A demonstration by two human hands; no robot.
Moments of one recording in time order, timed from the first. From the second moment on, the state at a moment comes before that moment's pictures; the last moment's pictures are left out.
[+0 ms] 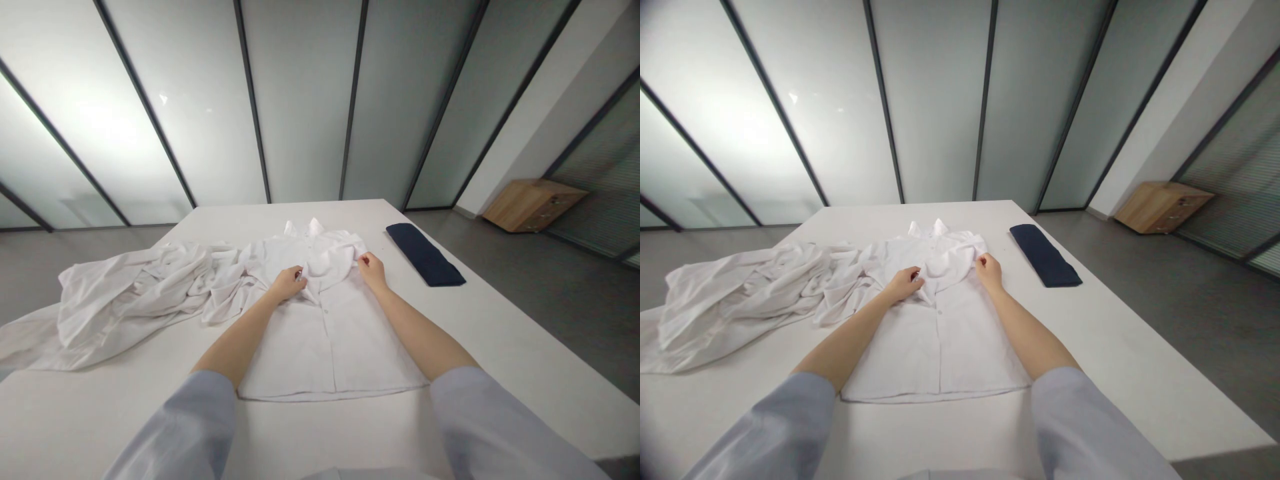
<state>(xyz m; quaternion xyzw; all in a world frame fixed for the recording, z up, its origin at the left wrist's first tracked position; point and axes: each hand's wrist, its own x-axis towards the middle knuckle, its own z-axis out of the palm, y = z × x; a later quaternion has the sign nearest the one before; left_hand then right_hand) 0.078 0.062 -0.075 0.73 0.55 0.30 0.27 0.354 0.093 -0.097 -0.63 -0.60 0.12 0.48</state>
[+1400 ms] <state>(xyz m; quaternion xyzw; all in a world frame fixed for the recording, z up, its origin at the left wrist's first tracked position) 0.065 0.041 -0.011 0.50 0.26 0.43 0.71 0.301 0.071 -0.072 -0.47 -0.86 -0.09 0.17</state>
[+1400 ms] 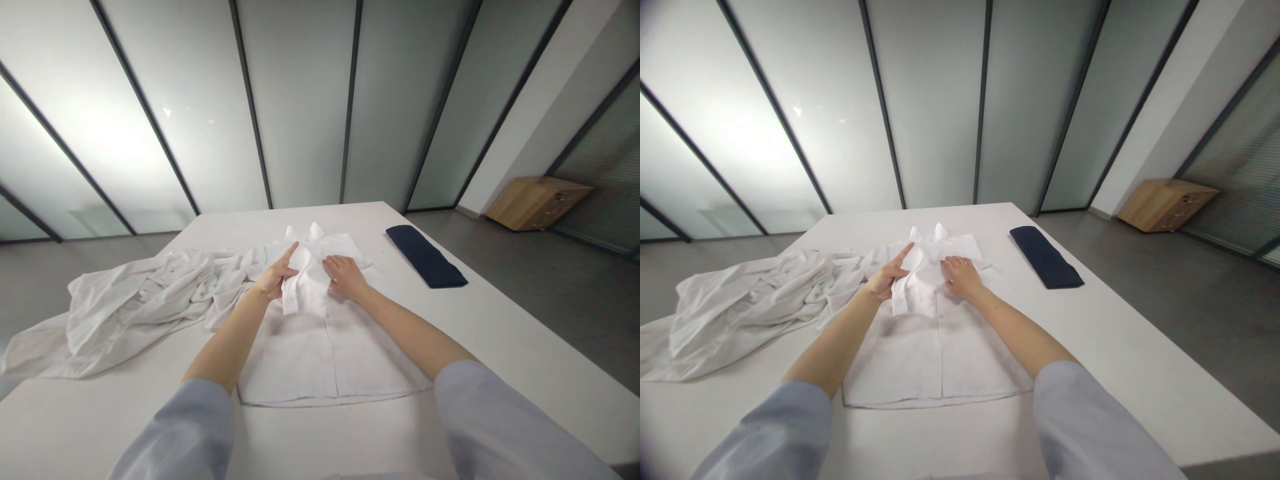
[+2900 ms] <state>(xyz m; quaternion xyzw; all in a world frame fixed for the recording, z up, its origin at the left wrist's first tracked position) 0.052 0.074 -0.085 0.80 0.60 0.03 0.03 0.401 0.112 -0.083 -0.75 -0.65 0.02 0.12</state>
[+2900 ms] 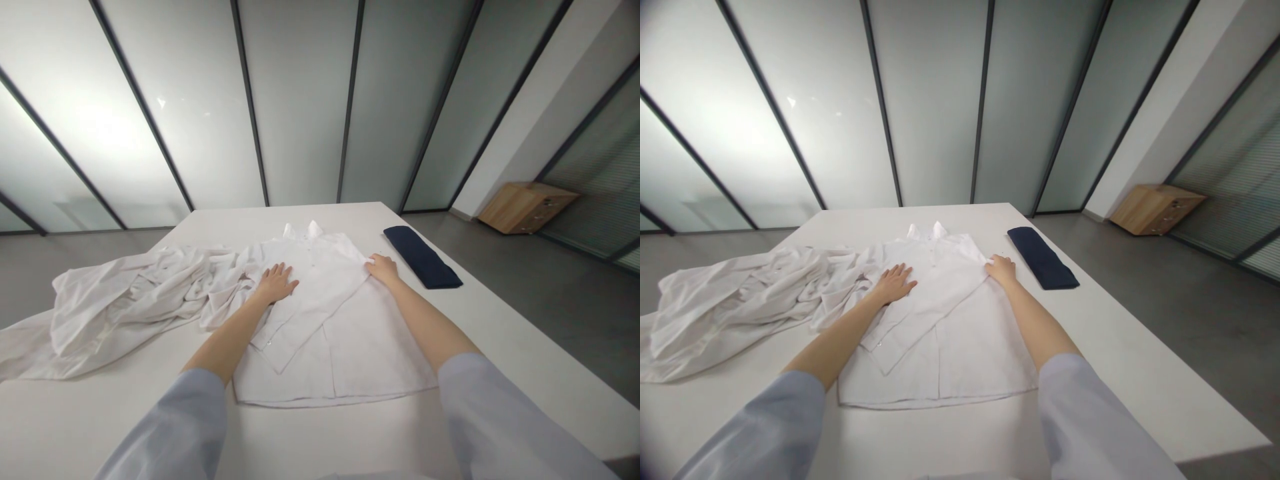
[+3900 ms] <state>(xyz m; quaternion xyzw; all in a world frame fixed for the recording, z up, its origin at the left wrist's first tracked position) 0.049 0.082 -0.085 0.81 0.59 0.02 0.04 0.336 0.094 -0.088 -0.60 -0.79 -0.04 0.05</state>
